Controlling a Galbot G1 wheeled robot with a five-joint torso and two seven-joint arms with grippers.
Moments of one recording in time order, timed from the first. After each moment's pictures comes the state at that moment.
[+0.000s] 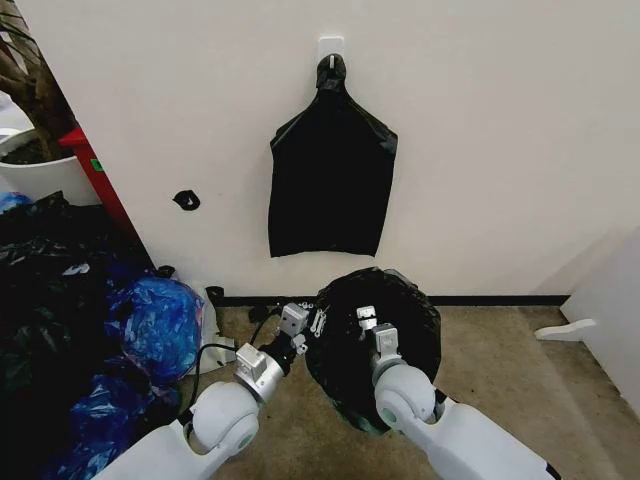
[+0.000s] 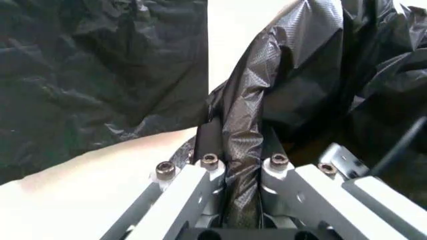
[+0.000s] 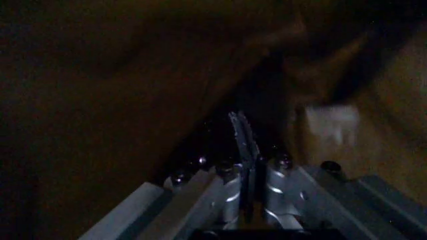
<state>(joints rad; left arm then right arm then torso) 1.08 -0.91 0.14 -1.99 -0.47 -0.10 -0.14 -0.94 1.07 -0.24 1.92 0.86 -0.53 0.70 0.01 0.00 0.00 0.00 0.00</state>
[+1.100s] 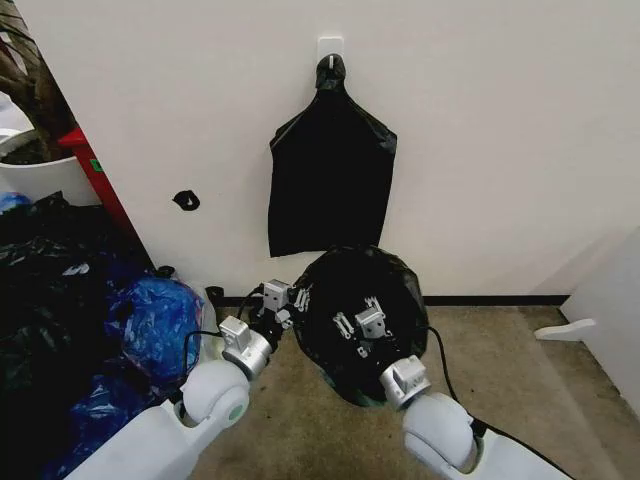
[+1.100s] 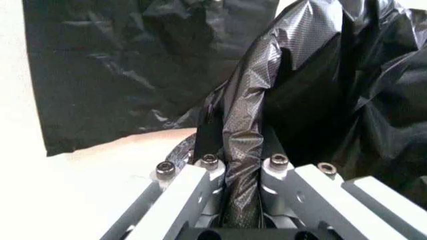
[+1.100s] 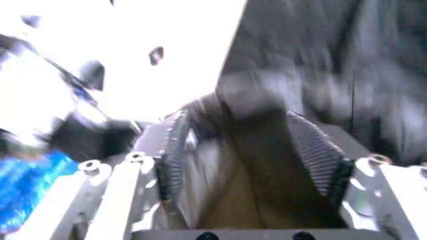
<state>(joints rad) 1.03 -0.92 0.04 -1.97 -0.68 0.00 -0.17 -1.08 0.88 -0.20 2.05 0.12 0.15 0.27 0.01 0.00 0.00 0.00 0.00</state>
